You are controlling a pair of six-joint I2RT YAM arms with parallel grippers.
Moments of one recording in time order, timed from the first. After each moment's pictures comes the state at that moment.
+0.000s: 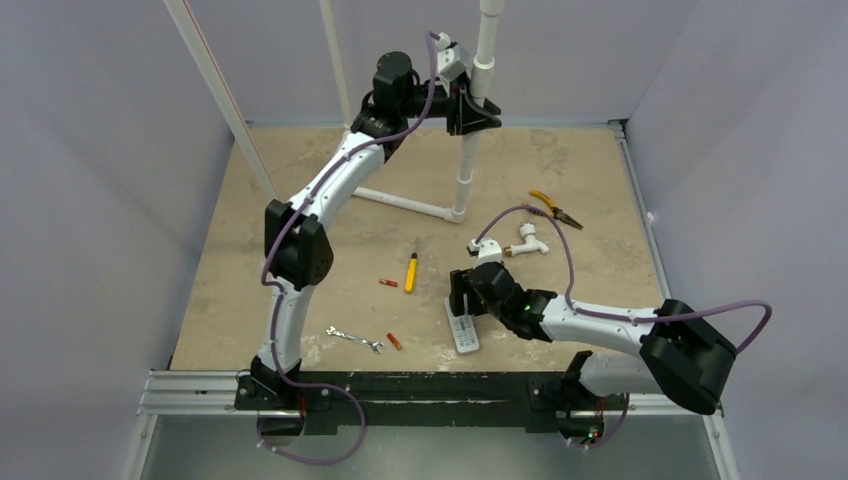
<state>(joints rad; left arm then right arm) -0.52 2.23 2.24 0.18 1.02 -0.22 0.92 1.24 0.48 0.02 0.32 0.56</state>
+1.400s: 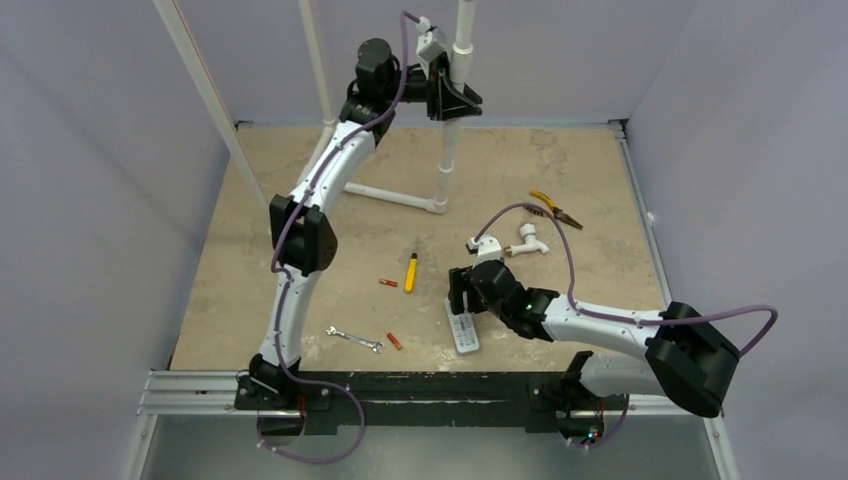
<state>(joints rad) -0.41 2.37 2.47 0.16 1.20 -0.36 0.92 1.22 0.49 0.01 0.33 0.53</state>
